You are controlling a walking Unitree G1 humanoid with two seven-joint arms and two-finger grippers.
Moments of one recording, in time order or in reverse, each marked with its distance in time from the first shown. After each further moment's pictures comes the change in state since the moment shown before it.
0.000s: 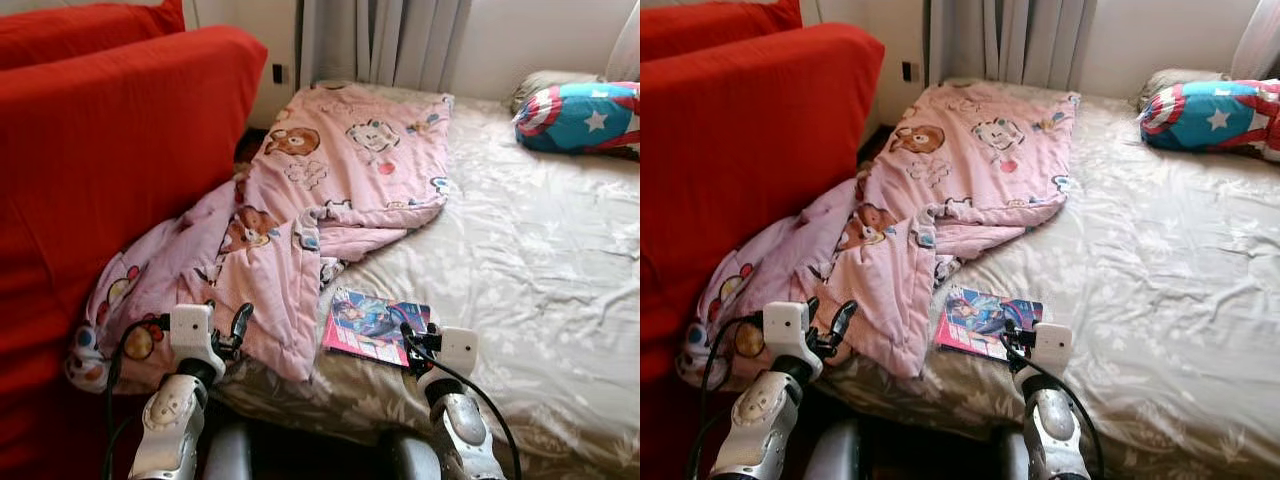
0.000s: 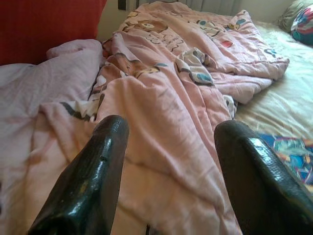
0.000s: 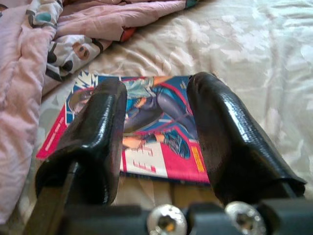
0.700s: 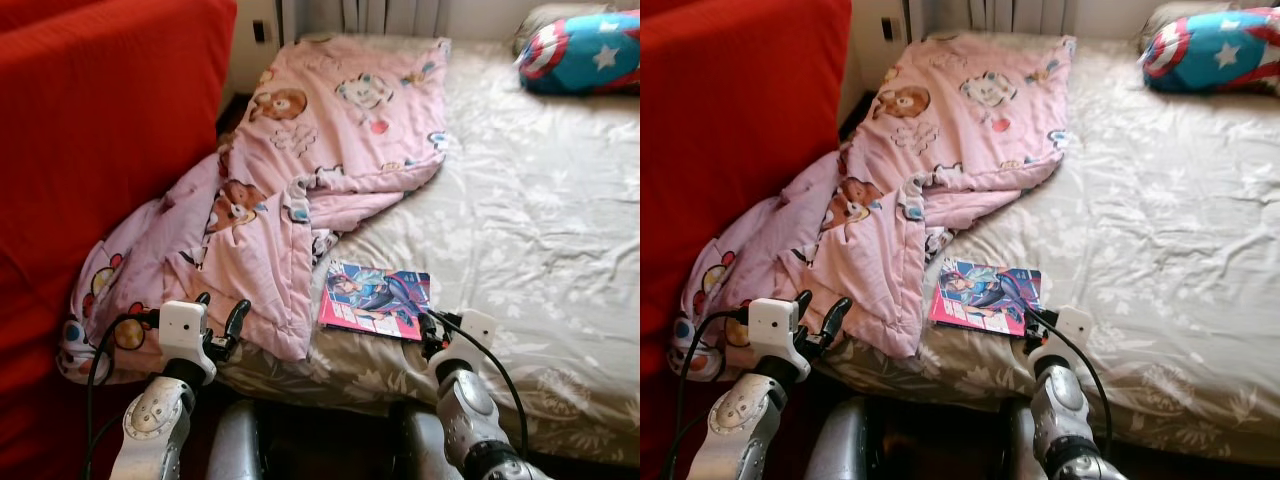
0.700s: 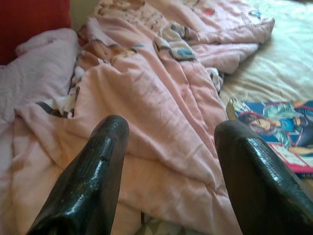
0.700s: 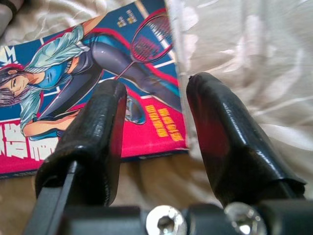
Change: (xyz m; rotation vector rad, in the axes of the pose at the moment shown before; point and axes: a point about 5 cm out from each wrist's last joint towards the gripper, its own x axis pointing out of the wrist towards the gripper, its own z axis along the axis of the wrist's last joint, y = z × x) left arm -0.019 -0.004 0.036 0.080 -0.063 -0.068; right arm 0.028 -0.010 0.022 0.181 0.065 -0.107
